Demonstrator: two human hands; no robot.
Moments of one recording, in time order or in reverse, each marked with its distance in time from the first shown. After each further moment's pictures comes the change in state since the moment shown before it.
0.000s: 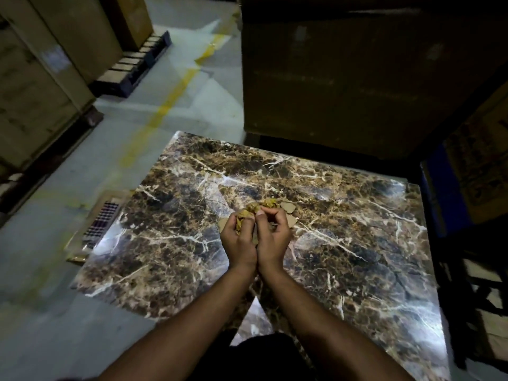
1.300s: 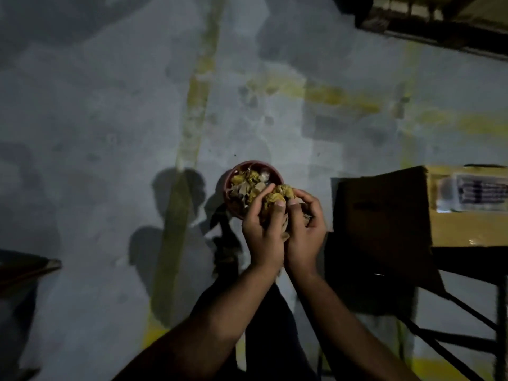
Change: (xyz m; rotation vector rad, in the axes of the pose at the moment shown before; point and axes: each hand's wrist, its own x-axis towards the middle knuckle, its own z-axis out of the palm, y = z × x) left_hand -0.157 -0.086 -0.694 -0.379 1.362 0.025; right_hand -0.612 0.180 0.326 -0.346 -1.349 0.157
